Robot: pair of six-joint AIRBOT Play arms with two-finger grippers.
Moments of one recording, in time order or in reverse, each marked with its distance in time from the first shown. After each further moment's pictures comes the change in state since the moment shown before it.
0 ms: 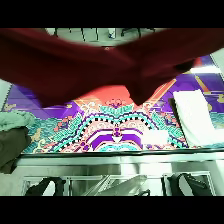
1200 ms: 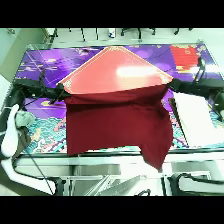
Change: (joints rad) left arm -0.083 -0.973 -0.462 0.093 0.058 0.068; right arm 0.122 -0.740 -0.609 -0.093 0.289 0.057
